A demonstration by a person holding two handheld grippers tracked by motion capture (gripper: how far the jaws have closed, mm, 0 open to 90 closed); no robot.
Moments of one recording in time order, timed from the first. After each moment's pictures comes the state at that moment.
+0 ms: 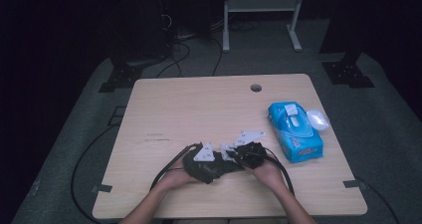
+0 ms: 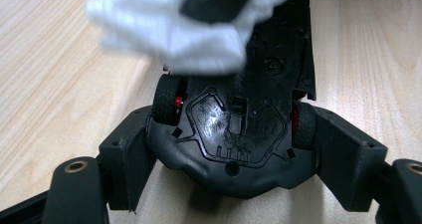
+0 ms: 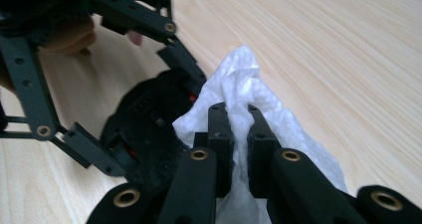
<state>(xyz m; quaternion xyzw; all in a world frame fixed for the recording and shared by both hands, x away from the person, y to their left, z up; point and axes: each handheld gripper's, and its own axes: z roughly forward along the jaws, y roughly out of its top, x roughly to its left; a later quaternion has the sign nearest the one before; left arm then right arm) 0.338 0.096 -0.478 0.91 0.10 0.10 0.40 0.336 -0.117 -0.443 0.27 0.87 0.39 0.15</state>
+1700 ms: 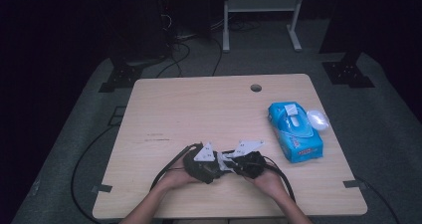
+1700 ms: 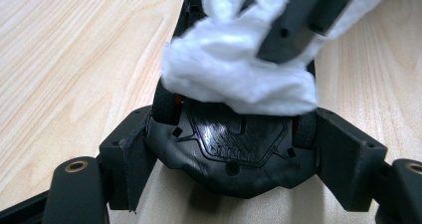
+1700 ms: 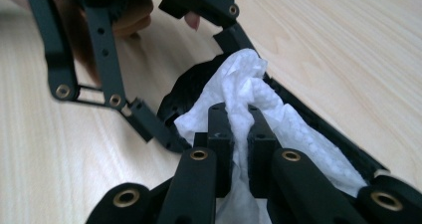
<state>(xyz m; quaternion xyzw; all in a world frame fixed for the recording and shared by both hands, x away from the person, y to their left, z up) 0.338 0.096 -0.478 0.91 0.10 0.11 0.39 0.312 -0.112 -0.452 0.24 0.87 0.41 0.12</state>
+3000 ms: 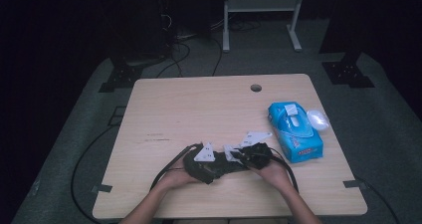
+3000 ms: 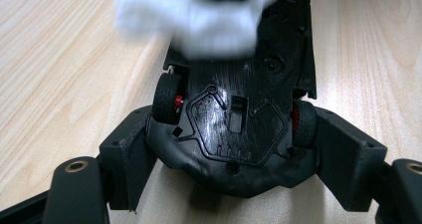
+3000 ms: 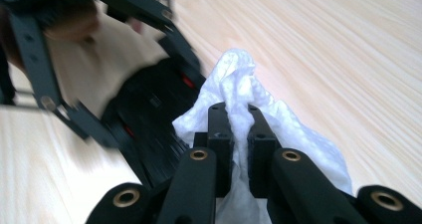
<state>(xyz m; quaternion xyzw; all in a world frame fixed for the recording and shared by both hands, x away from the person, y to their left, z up) 0.339 0.095 -0.477 0.91 0.10 0.11 0.39 0.332 -0.140 -0.443 0.27 0.87 0.40 0.14</state>
